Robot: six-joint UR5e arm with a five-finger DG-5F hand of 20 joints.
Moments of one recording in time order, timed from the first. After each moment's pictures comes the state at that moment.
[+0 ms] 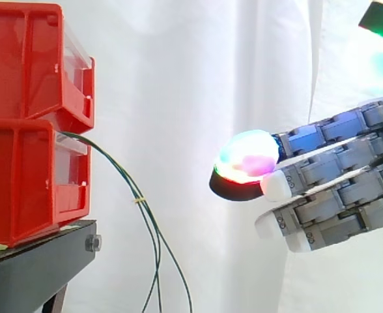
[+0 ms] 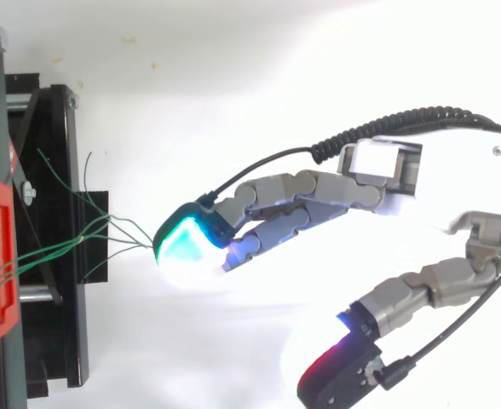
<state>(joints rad) 0.23 -2.07 -1.43 -2.85 -1.21 -0.03</state>
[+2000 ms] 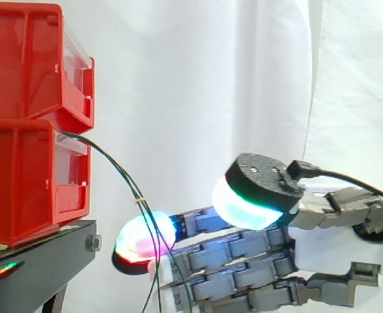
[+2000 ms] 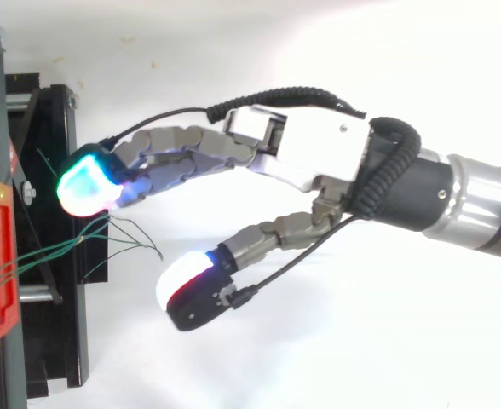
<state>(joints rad) 0.19 -2.34 -1.31 -2.53 -1.16 -0.14</state>
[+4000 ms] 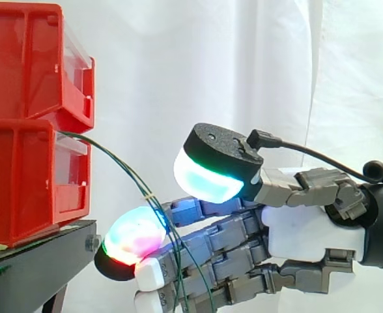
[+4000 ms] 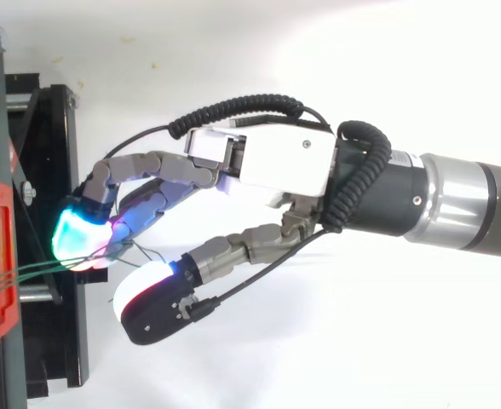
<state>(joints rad) 0.17 -2.37 -1.21 -2.61 -1.26 -0.19</state>
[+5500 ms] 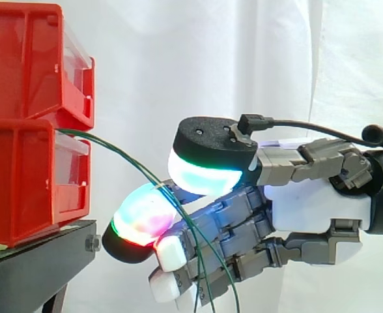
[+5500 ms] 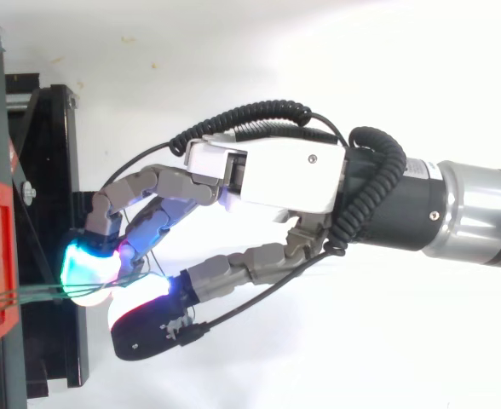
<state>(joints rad) 0.19 -2.34 -1.16 -2.73 -1.26 -0.24</state>
